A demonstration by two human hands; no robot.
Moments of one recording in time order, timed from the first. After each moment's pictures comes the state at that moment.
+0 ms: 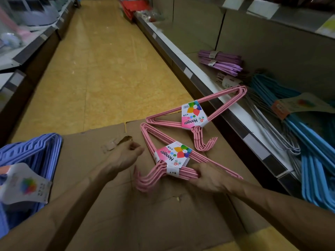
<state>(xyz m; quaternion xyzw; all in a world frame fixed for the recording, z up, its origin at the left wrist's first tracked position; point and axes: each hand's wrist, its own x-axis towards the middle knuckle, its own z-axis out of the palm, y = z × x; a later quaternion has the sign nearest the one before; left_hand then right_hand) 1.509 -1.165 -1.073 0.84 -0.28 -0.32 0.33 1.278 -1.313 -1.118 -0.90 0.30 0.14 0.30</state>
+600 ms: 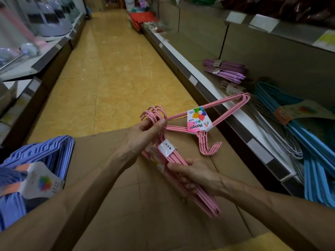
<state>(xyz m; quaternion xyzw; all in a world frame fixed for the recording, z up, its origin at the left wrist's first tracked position) 1.490 -1.172 -1.016 0.69 -0.32 -0.33 0.56 1.312 -1.253 -1.059 -0.59 0.36 0.01 0.72</state>
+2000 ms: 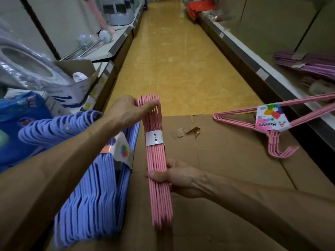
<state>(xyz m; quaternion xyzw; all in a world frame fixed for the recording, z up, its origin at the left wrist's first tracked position) 1.637 -1.006 -0.973 0.91 -0.26 -0.11 0.32 1.463 -1.081 -1.059 -0.56 0.22 0.15 0.79</state>
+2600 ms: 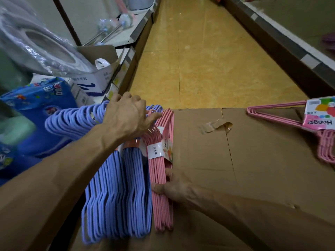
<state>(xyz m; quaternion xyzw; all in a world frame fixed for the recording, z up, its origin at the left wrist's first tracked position) 1.690 -0.943 -1.011 0.91 -0.40 0.13 -0.07 1.529 -1.015 -1.144 -0.68 0.24 0.16 0.67</state>
